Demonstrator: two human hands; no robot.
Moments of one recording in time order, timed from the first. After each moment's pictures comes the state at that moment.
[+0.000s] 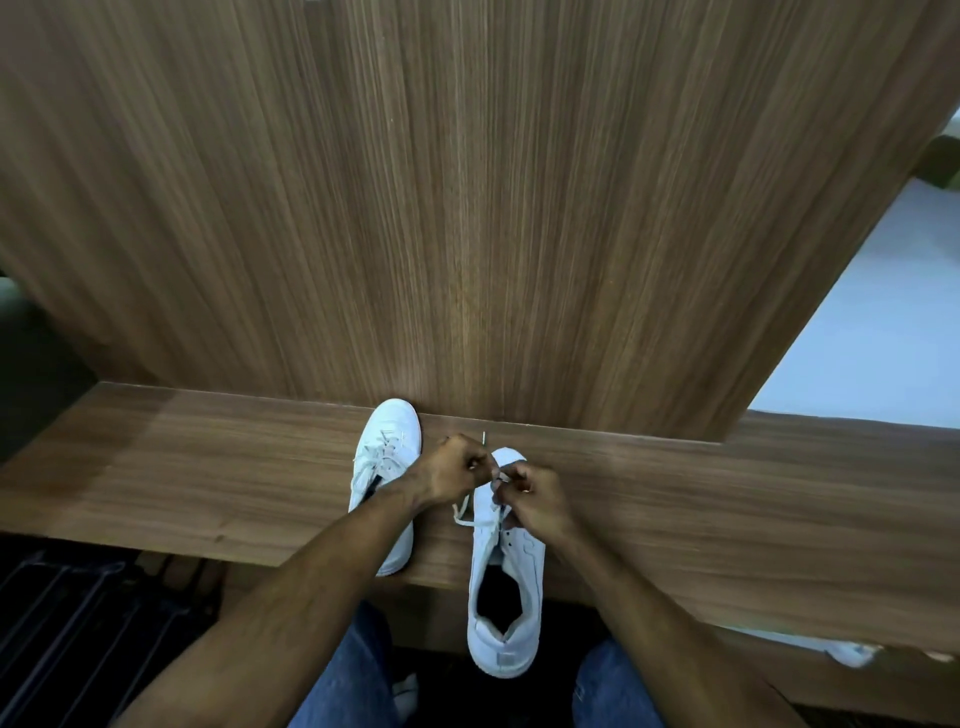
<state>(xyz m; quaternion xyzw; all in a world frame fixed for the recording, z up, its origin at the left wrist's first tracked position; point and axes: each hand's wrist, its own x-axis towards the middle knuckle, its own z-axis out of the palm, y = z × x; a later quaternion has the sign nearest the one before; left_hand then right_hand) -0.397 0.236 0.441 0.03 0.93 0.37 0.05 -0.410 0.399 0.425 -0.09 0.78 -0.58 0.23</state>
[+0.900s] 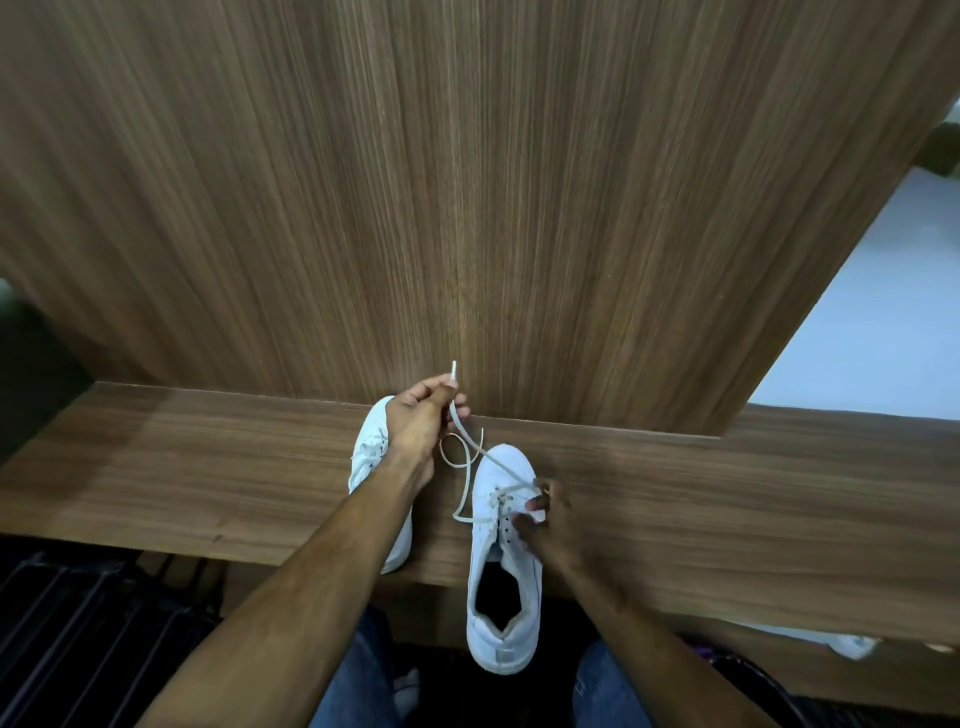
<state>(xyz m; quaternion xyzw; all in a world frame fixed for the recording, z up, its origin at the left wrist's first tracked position) -0.409 0.241 0.473 -0.26 0.52 0.79 -0.17 -0.403 0.428 0.365 -0.06 0.85 -0.50 0.16</state>
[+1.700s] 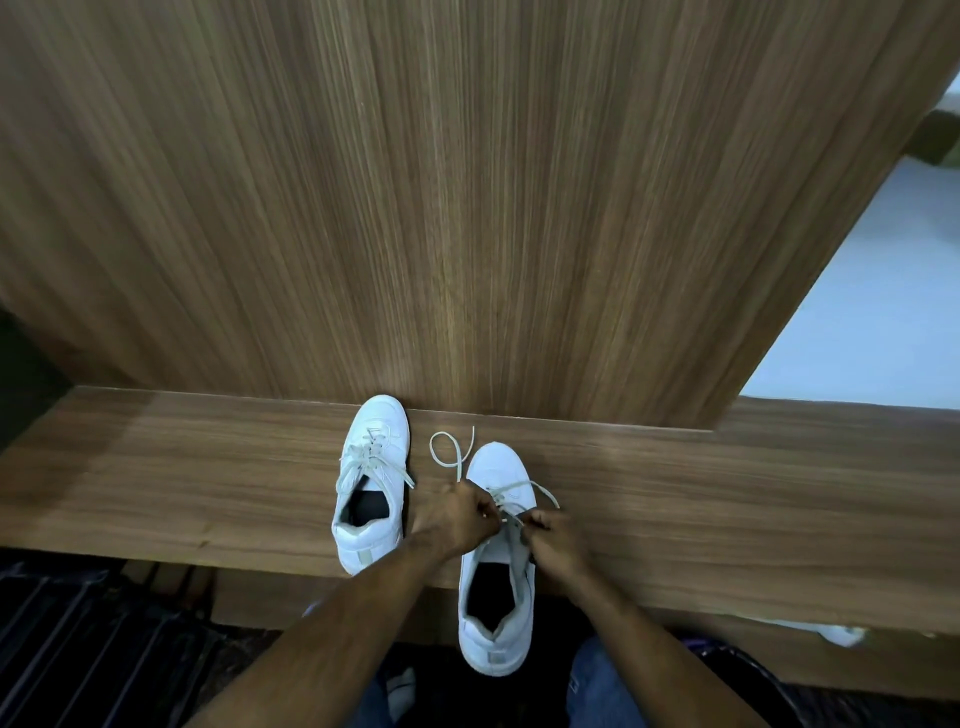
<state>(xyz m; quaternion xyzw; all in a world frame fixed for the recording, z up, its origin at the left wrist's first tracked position) -0.371 0.284 0.409 -0.11 0.95 0.26 0.07 -0.408 0.433 0.348 -0.03 0.85 -0.47 0.22</state>
